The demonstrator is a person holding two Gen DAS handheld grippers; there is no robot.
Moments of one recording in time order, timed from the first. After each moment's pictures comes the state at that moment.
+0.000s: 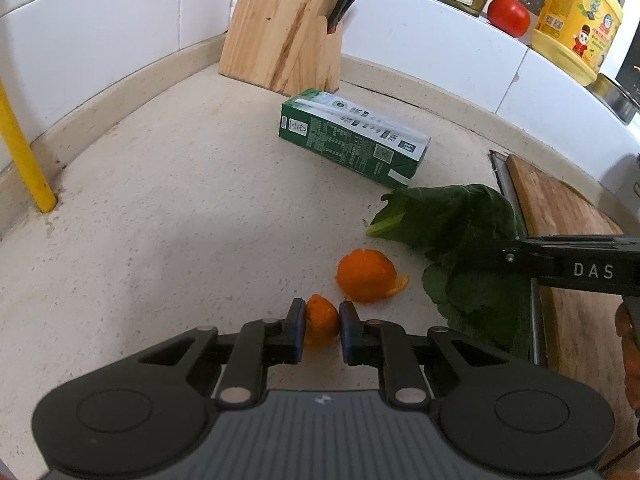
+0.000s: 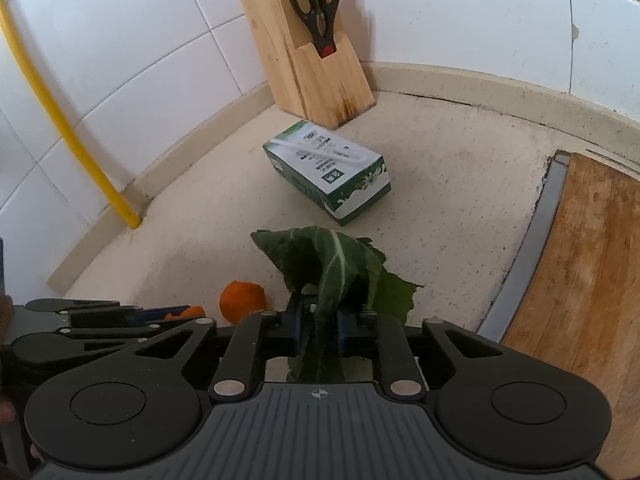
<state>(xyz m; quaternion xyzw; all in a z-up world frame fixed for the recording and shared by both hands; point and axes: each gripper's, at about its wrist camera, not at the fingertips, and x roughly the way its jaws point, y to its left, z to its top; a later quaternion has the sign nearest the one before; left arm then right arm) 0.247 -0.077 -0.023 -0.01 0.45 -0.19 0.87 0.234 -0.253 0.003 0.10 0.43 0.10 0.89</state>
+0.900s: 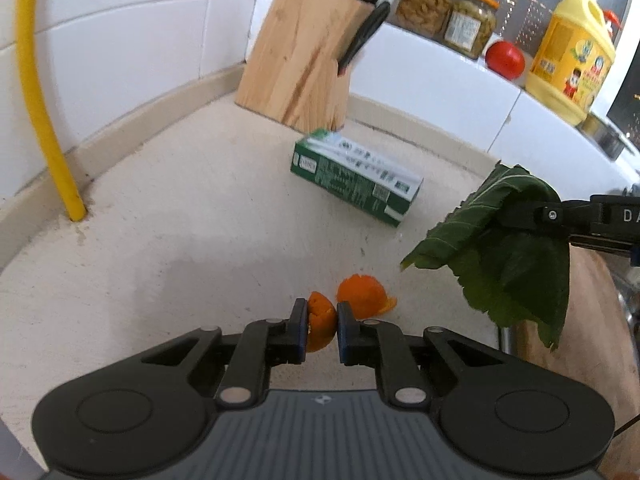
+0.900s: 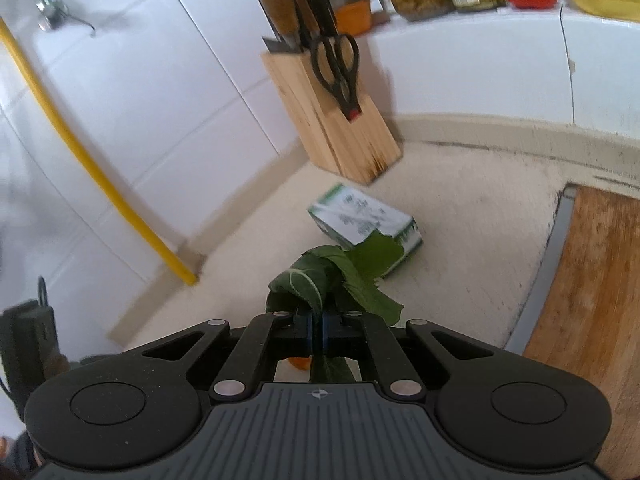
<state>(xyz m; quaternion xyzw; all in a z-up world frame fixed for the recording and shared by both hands) 0.229 -0.056 0.007 -0.05 0.41 -0.18 0.89 0.217 -0.264 0.058 0.17 0.36 0.14 0.91</state>
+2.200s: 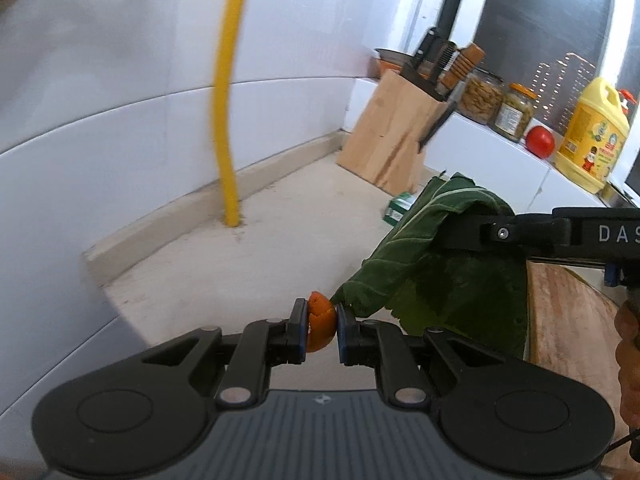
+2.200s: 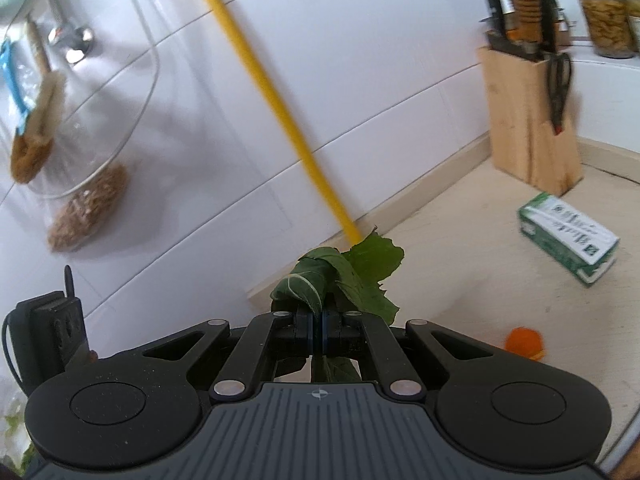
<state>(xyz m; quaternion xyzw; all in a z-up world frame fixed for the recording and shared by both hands) 0.125 0.046 0.053 -0.09 0.34 -0.08 0.93 0.182 -0.116 0.090 0.12 0.35 0.31 0.88</state>
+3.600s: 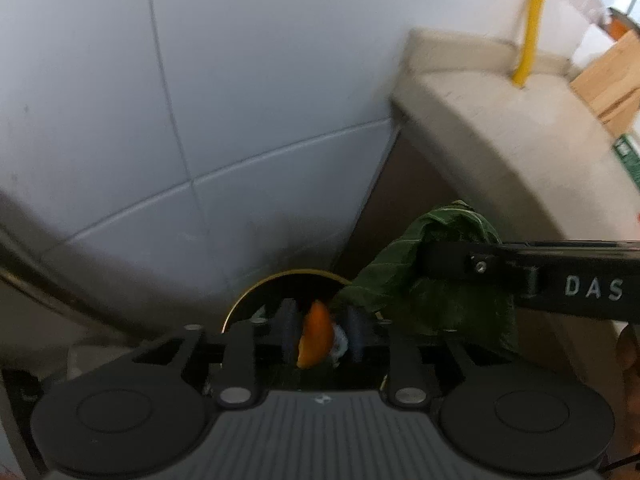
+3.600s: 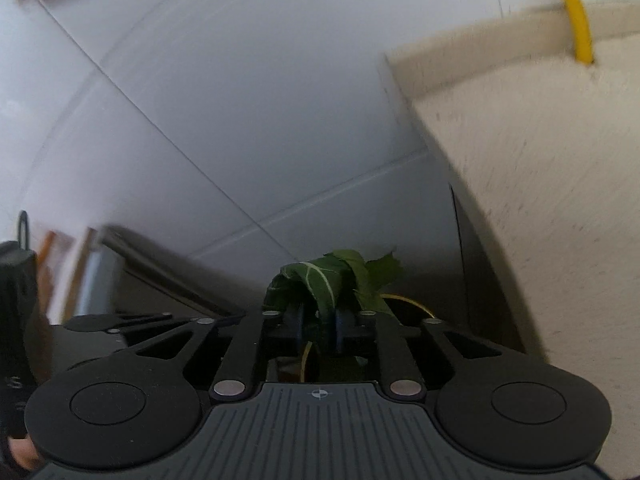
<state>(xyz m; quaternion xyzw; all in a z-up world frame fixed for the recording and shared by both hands) 0.043 0.198 -0.072 -0.17 0.50 0.14 0.84 0.166 0.099 -0.066 0.00 0.53 0.40 0.75</state>
